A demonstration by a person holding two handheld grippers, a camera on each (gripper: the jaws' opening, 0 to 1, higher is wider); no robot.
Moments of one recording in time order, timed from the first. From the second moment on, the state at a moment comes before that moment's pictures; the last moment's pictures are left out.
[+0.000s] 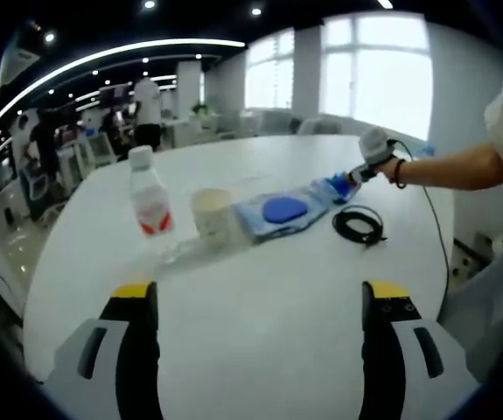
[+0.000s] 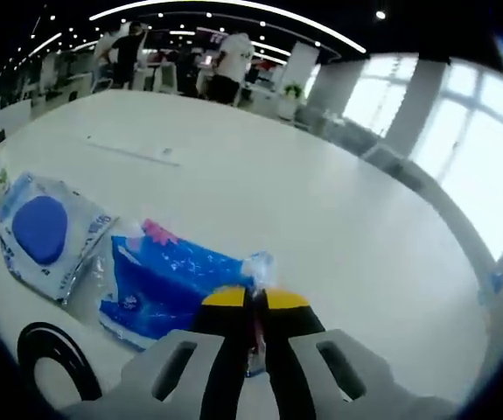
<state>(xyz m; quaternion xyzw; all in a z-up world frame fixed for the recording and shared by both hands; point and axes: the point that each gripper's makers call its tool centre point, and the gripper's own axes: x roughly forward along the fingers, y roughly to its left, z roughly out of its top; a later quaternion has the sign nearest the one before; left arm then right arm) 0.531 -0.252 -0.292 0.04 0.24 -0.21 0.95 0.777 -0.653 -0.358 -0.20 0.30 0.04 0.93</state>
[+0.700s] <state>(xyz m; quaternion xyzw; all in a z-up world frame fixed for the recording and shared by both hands) 0.530 -0.251 -0.291 0.03 0.24 -0.21 0.95 0.764 -0.655 -0.335 -0.10 0.27 0.02 0.96</state>
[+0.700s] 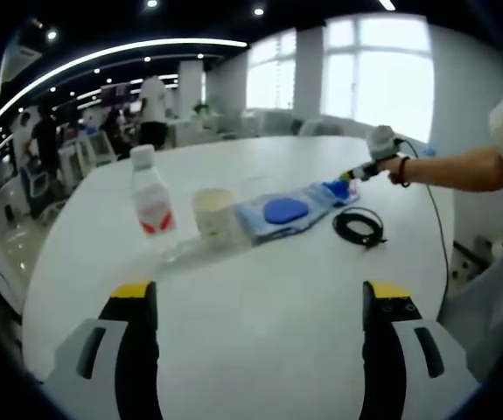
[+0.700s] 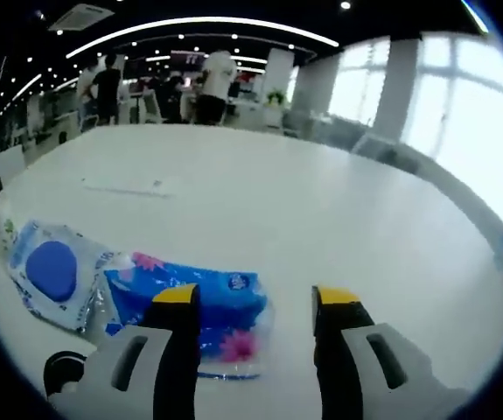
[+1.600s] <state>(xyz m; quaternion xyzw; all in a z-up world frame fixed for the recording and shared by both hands) 0.530 -0.217 -0.274 0.02 0.22 -0.18 0.96 0.656 -0.578 -0.283 -0.06 0.20 0.22 0.95</state>
